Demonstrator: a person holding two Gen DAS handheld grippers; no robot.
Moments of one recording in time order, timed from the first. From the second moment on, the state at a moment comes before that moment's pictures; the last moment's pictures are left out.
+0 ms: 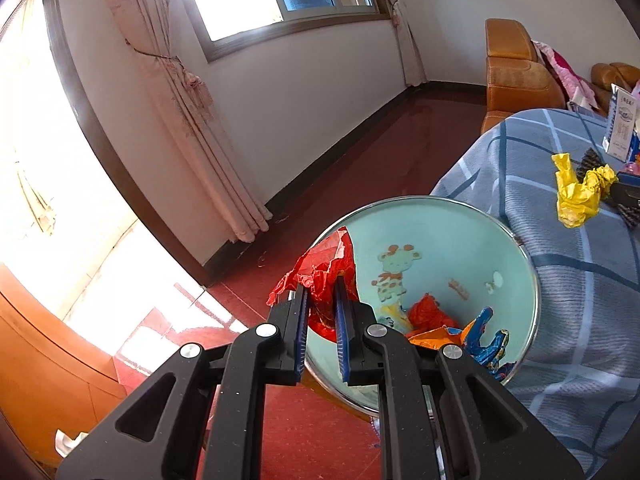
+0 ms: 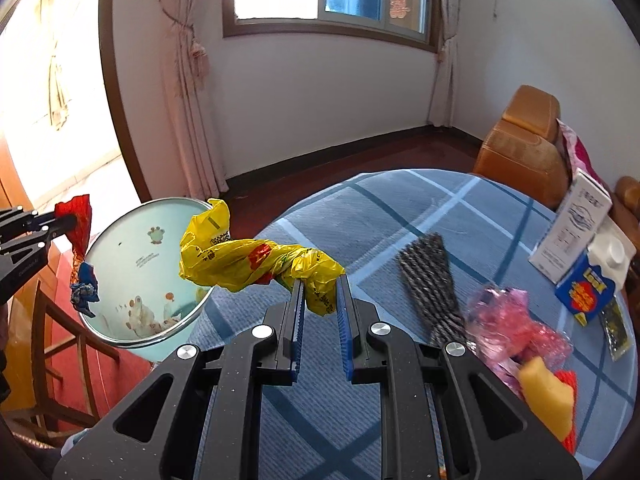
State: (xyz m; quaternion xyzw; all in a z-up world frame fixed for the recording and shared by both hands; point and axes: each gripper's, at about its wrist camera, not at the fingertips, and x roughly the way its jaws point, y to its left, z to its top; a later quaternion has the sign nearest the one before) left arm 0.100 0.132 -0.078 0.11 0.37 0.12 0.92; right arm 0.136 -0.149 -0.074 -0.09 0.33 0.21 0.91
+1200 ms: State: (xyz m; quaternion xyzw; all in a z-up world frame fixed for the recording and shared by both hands) left arm 0.098 0.130 -0.075 0.10 0.35 0.13 0.92; right arm 0.129 -0.131 -0.069 -0.08 0.33 0.24 0.91
